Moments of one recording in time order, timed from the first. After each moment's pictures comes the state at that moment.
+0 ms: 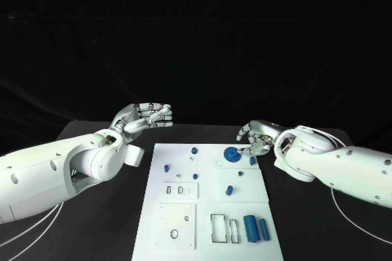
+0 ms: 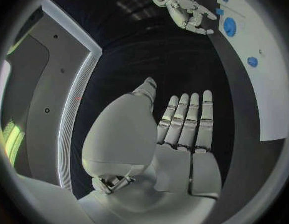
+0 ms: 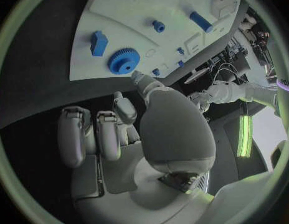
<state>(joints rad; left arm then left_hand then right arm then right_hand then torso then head) 1.25 -0.96 -0.01 1.56 -0.12 -0.29 0.39 1.46 -0.10 0.17 0.29 0.05 0.74 0.19 0.20 0.19 0.88 0.22 0.07 0.06 0.76 0.20 0.15 0.32 0.17 0.72 0.29 0.25 0.07 1.32 -0.76 -0.14 1.40 -1.34 -0.29 -0.18 1.28 -0.22 0.32 0.12 0.25 0.82 0.16 0.23 0.43 1.33 0.07 1.14 1.15 1.47 -0.01 1.52 1.31 0.06 1.45 0.11 1.45 1.31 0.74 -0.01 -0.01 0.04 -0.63</state>
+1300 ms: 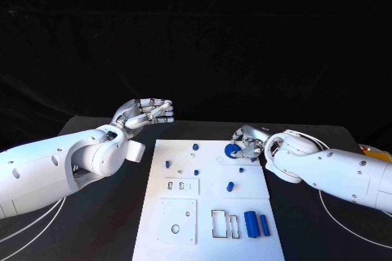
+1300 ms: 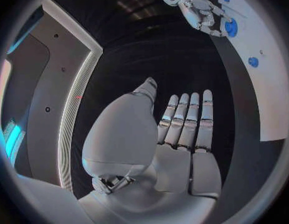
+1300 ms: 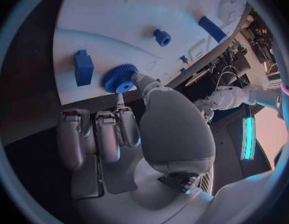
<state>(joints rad) 1.24 -0.96 -0.01 1.57 -0.11 -0.29 0.39 1.46 -0.10 0.17 0.29 0.05 0.75 0.19 0.20 0.19 0.88 0.22 0.07 0.06 0.77 0.19 0.15 0.31 0.17 0.73 0.29 0.25 0.07 1.26 -0.66 -0.14 1.30 -1.33 -0.29 -0.18 1.31 -0.18 0.34 0.14 0.25 0.83 0.16 0.25 0.45 1.45 0.08 1.41 1.31 1.47 0.00 1.55 1.31 0.05 1.46 0.11 1.49 1.31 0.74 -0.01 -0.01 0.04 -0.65</state>
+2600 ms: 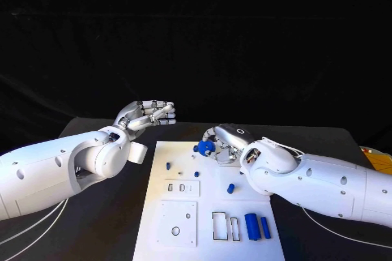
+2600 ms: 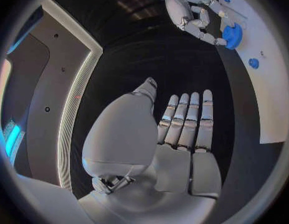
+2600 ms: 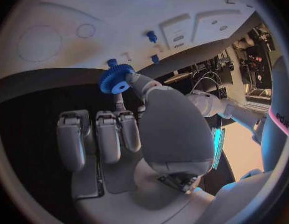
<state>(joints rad) 1.24 -0.94 -0.01 1.56 -0.11 -0.29 0.39 1.46 -0.10 0.17 0.29 0.05 0.76 0.20 0.20 0.19 0.88 0.22 0.07 0.06 0.78 0.19 0.15 0.31 0.17 0.73 0.29 0.25 0.07 1.26 -0.59 -0.15 1.46 -1.59 -0.51 -0.21 1.33 -0.17 0.46 0.09 0.26 0.88 0.17 0.27 0.45 1.46 0.06 1.50 1.31 1.47 -0.01 1.55 1.31 0.03 1.46 0.10 1.53 1.31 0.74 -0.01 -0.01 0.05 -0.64</state>
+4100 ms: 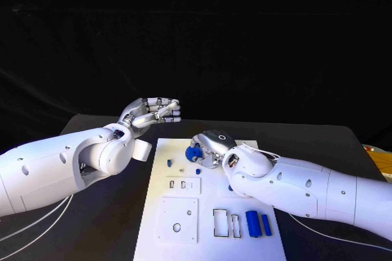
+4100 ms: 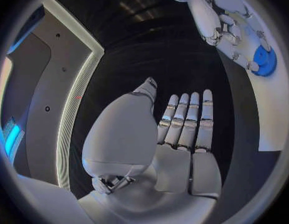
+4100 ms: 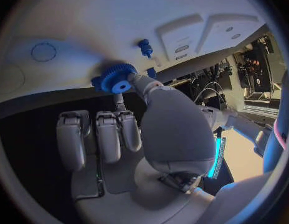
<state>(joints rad) 1.25 -0.94 -0.01 1.58 -0.11 -0.29 0.39 1.46 -0.10 0.17 0.29 0.05 0.76 0.20 0.21 0.20 0.88 0.22 0.07 0.06 0.78 0.19 0.15 0.31 0.17 0.73 0.29 0.25 0.07 1.20 -0.42 -0.16 1.31 -1.63 -0.50 -0.22 1.30 -0.19 0.47 0.09 0.25 0.89 0.16 0.27 0.45 1.46 0.06 1.49 1.31 1.47 -0.01 1.55 1.31 0.03 1.46 0.10 1.53 1.31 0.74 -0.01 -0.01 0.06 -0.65</state>
